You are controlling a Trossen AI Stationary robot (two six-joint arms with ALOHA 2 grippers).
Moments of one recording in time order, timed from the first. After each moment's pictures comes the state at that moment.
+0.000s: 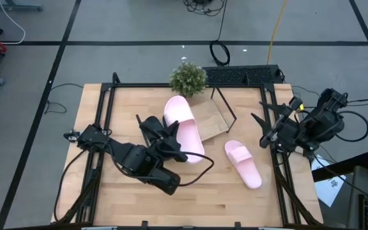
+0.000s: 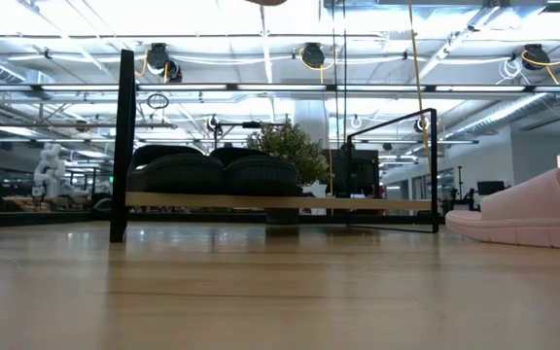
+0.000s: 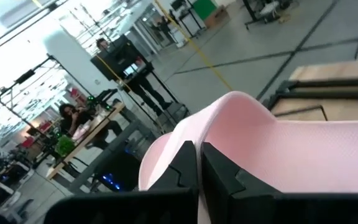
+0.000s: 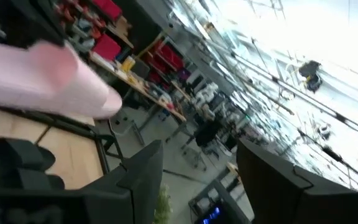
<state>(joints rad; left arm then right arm) -0.50 2.01 2.32 -1.54 -1.42 -0.65 0.80 0.81 0.90 0.45 1.33 -1.24</state>
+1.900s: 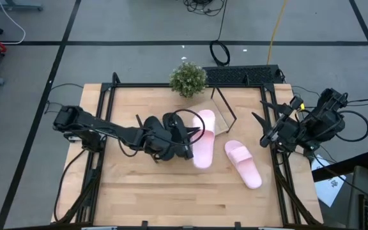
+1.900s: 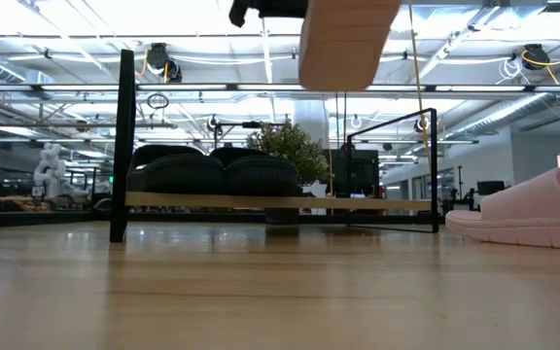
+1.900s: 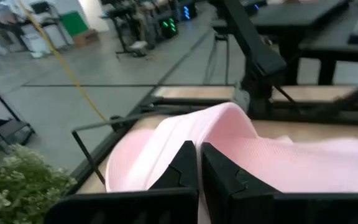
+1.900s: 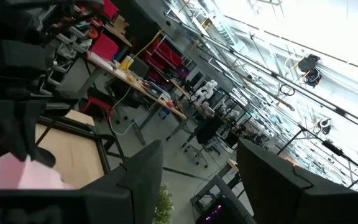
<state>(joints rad) -0.22 1.62 1.20 0.21 -0.61 0.04 0.80 0.81 0.90 0.48 1.36 -1.24</state>
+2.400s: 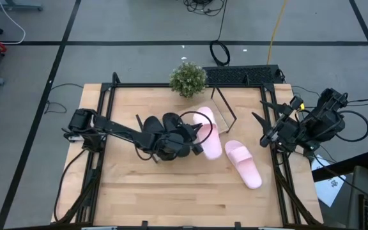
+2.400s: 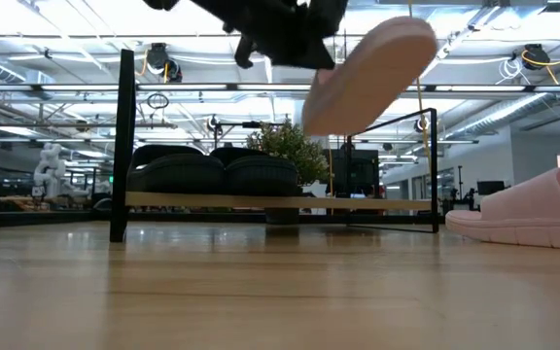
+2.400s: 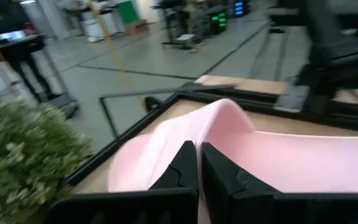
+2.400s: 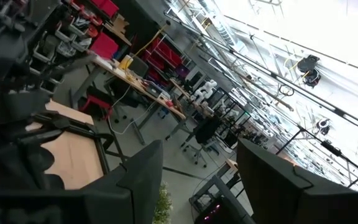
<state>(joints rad) -0.19 1.80 1.19 0.37 -0.79 -0.04 0.80 0.81 0.90 0.48 1.36 -1.25</state>
